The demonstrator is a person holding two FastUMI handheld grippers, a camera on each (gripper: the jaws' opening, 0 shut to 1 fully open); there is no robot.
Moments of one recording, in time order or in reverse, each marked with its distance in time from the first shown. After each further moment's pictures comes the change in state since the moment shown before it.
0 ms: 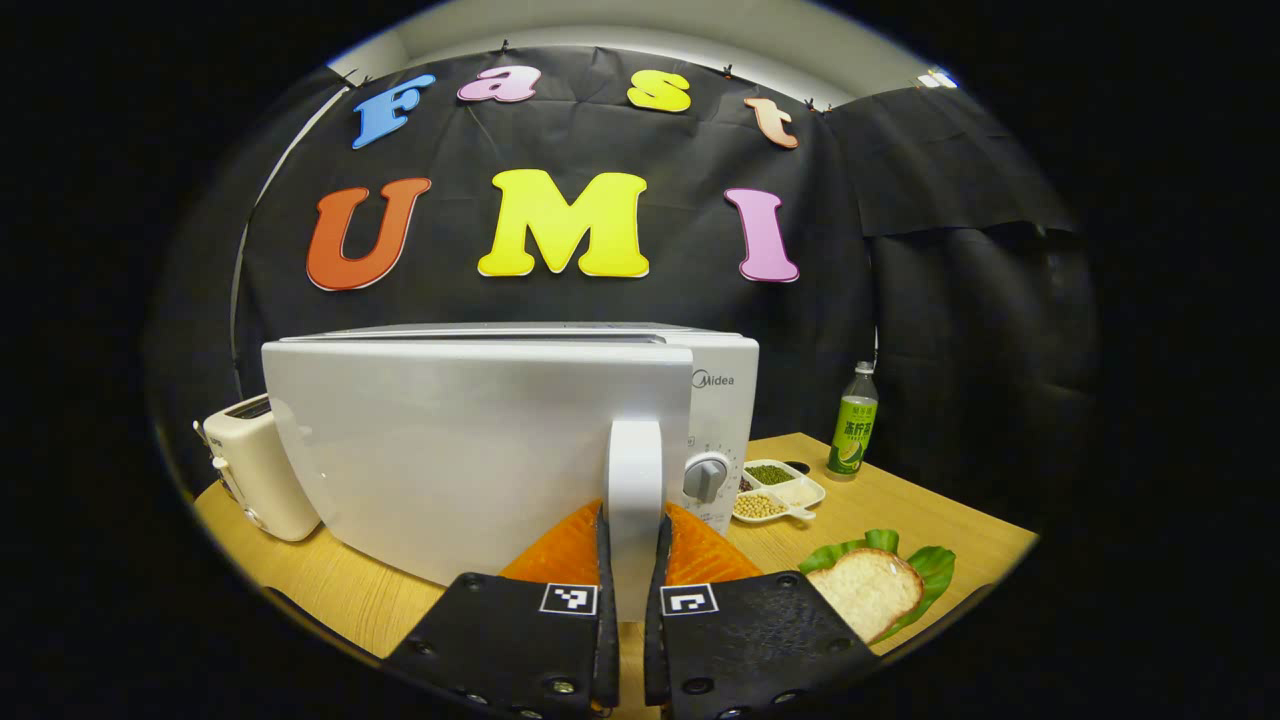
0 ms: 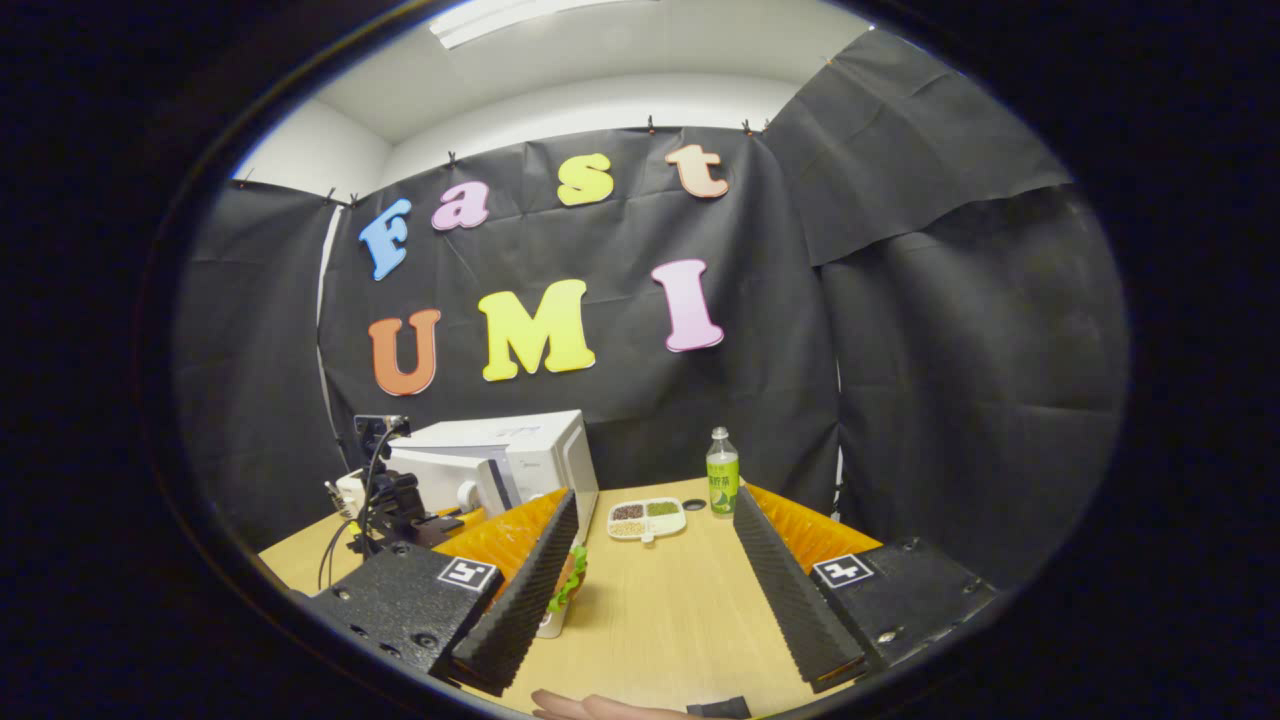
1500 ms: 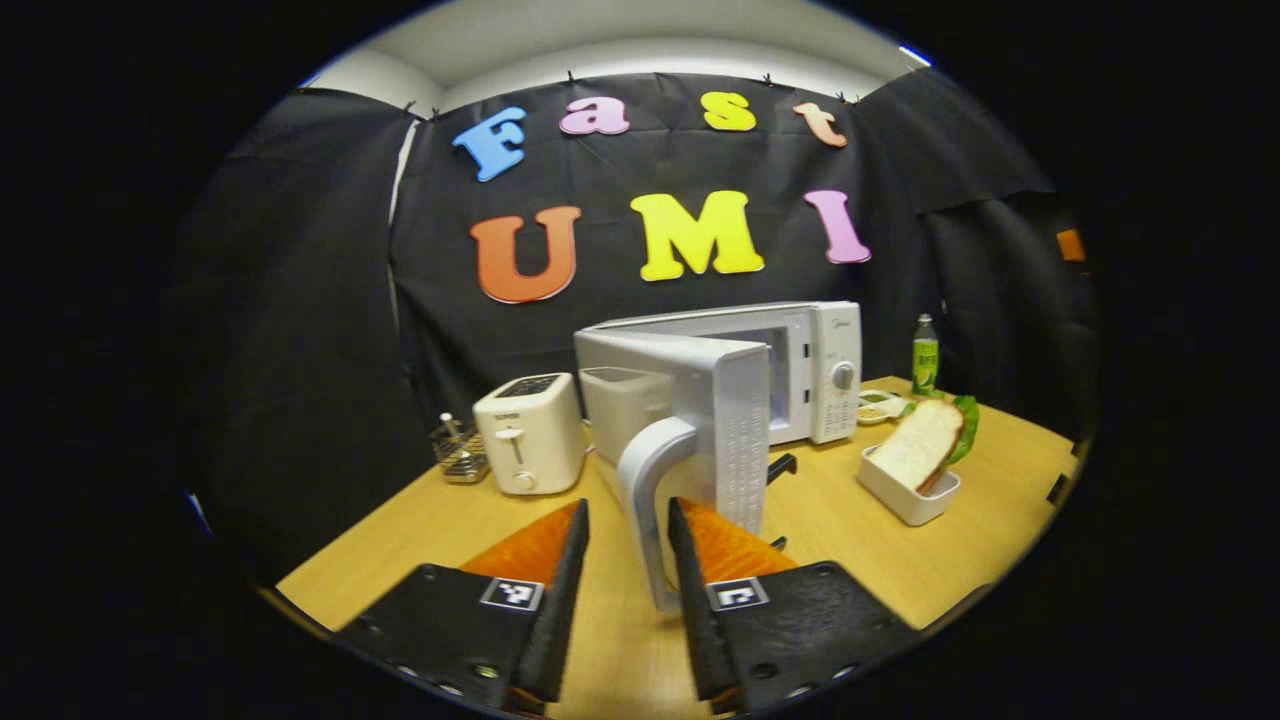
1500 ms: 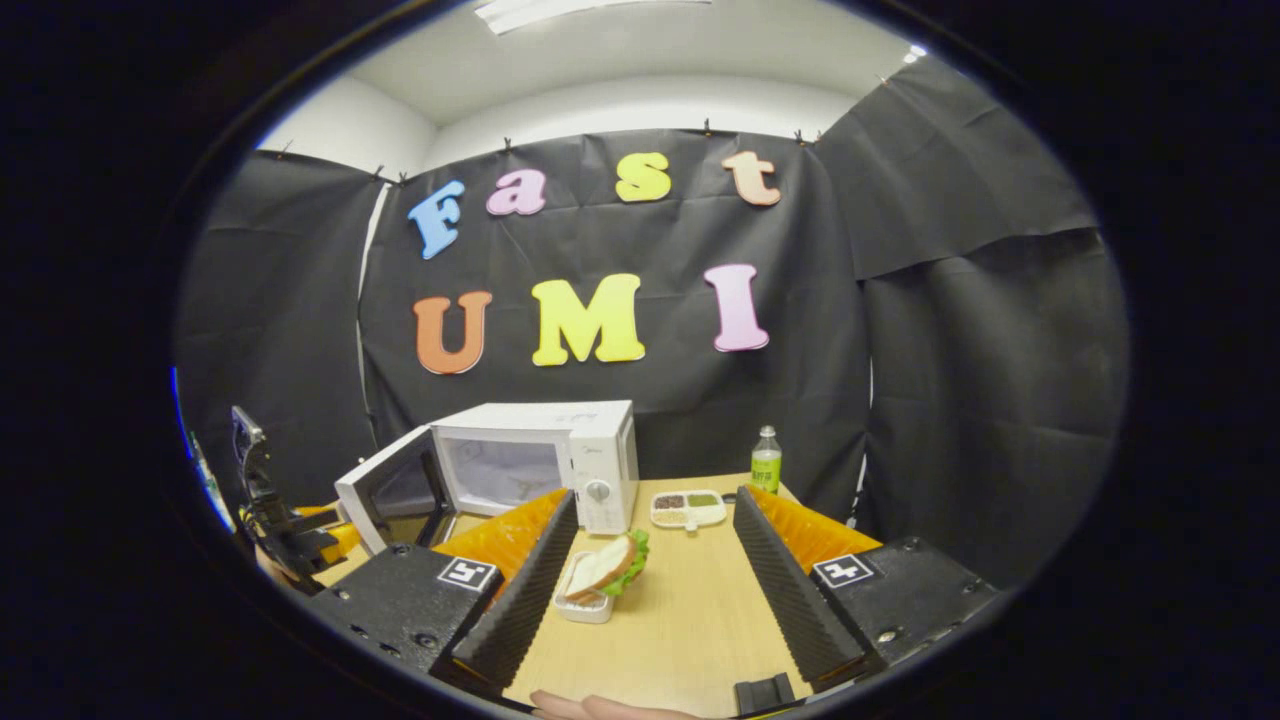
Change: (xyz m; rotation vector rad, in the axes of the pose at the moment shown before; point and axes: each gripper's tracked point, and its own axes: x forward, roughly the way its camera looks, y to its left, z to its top) left arm -0.249 0.186 -0.040 0.116 0.050 0.391; right arm -0.037 0.078 -0.008 -0.093 0.019 0.076
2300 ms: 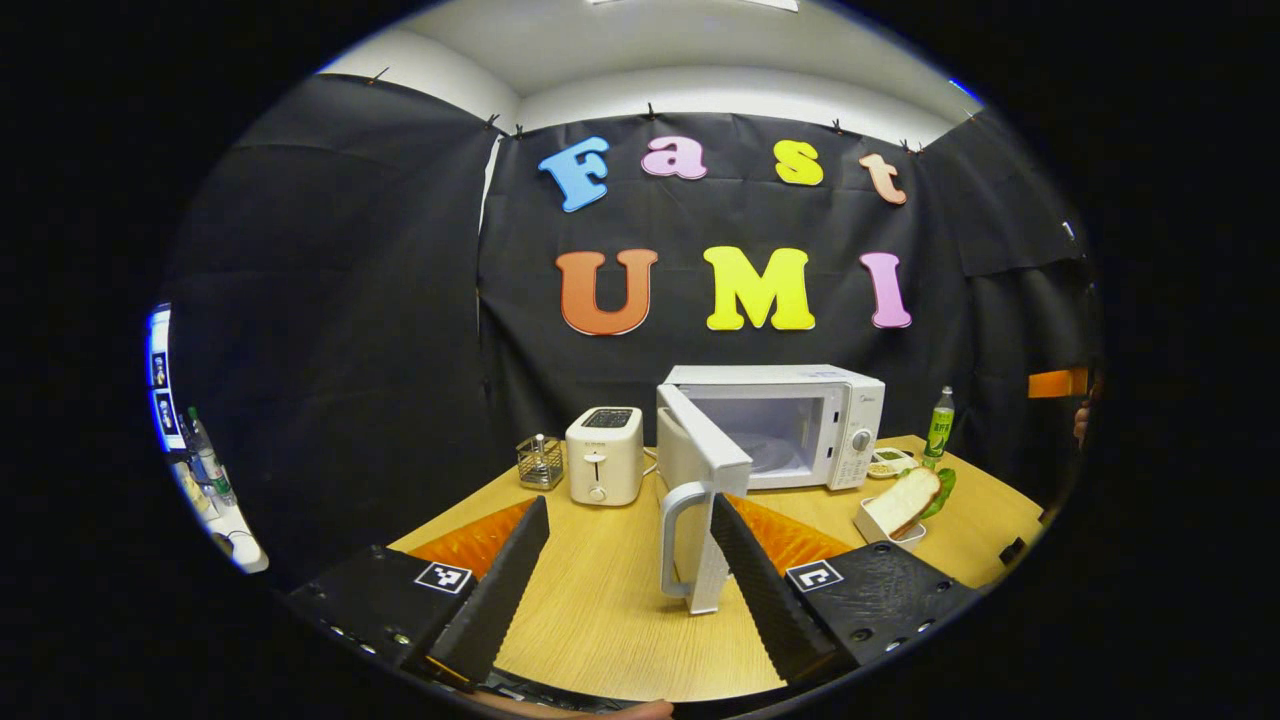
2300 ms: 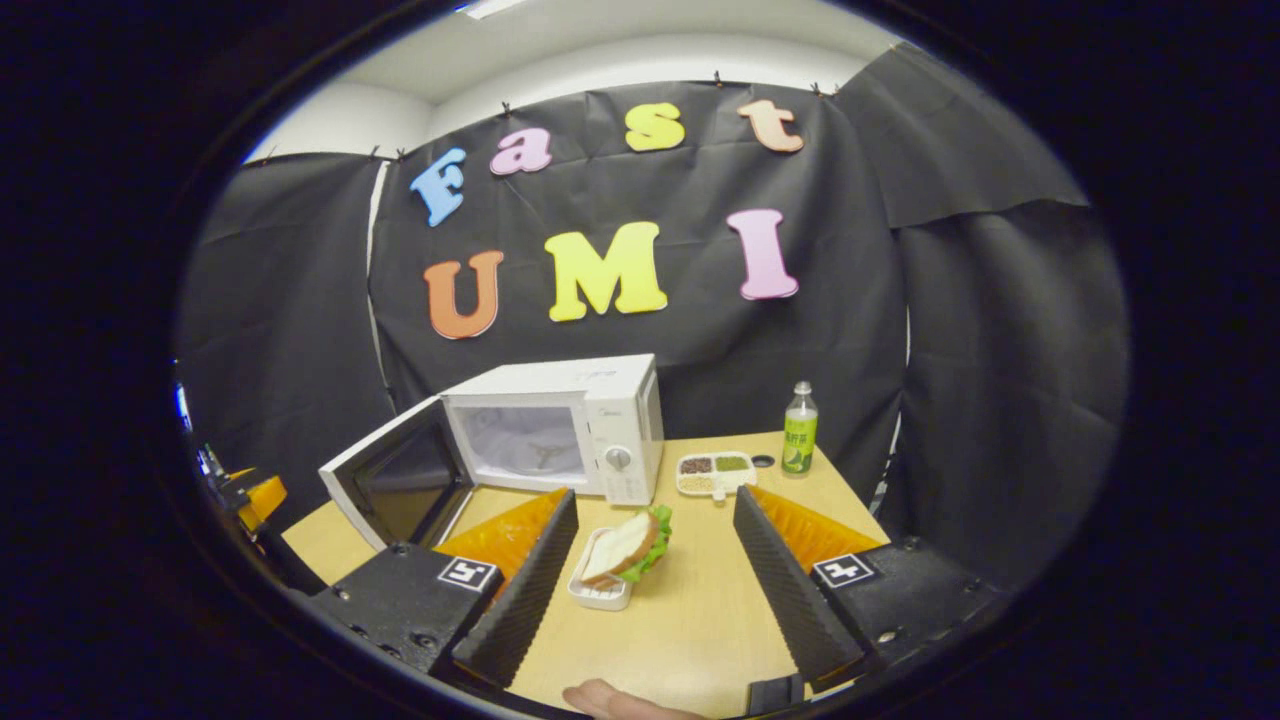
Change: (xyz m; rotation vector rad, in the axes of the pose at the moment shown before) left arm -0.096 0.022 0.074 -0.150 -0.084 0.047; right arm 0.056 0.000 -0.020 0.043 0.190 0.096
